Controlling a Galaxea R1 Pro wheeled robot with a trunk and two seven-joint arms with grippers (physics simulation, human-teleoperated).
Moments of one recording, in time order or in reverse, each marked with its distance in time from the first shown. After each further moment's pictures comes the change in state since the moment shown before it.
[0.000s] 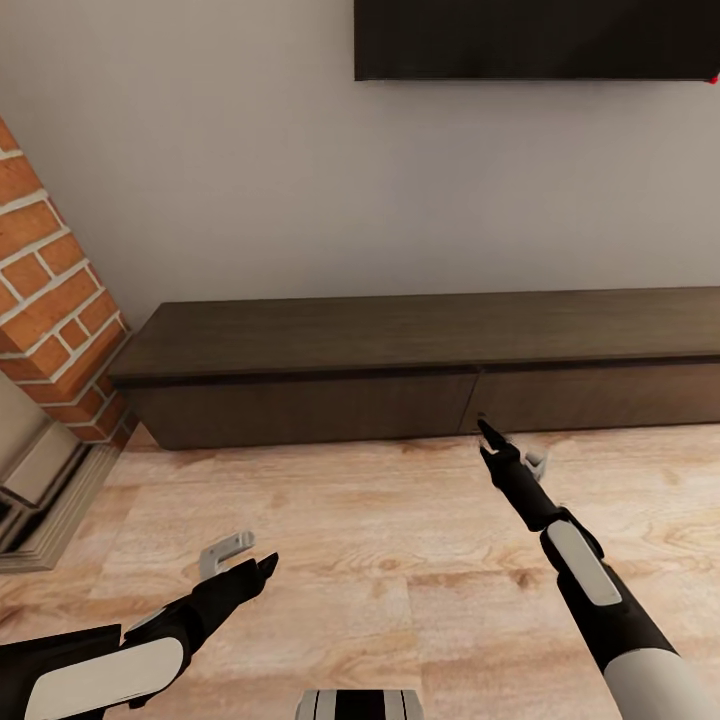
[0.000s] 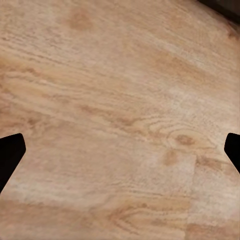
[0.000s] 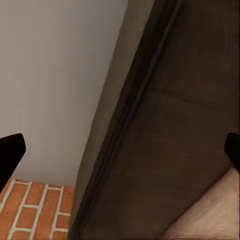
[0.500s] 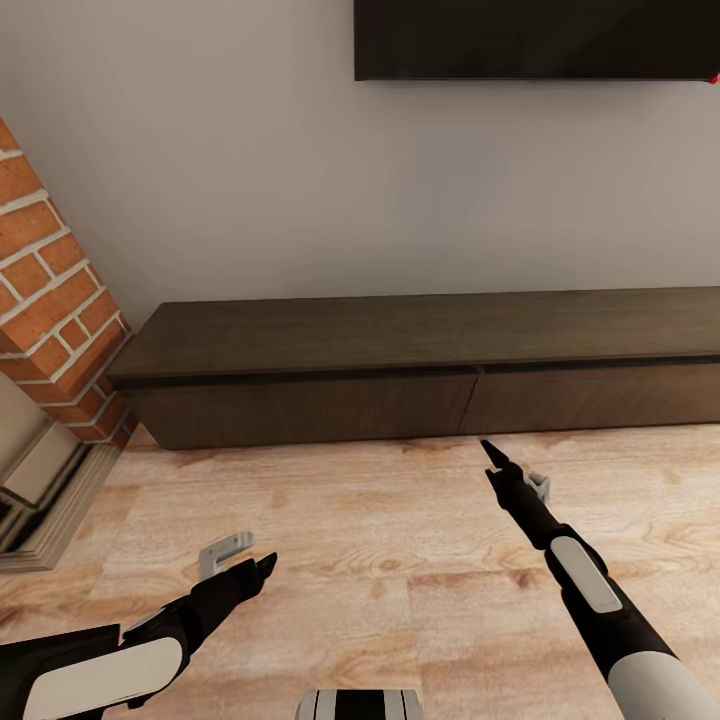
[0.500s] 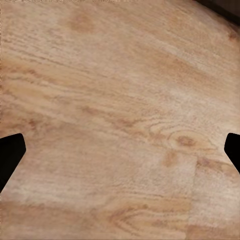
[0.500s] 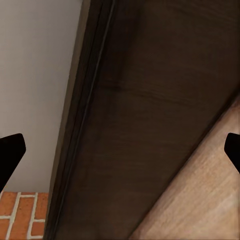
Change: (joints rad) left arm 0.000 0.004 0.000 -0.001 -0.001 -0.003 -0.001; right arm -0.004 -0.014 -0.006 0.135 -0.001 -0.007 -0.002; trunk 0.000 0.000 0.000
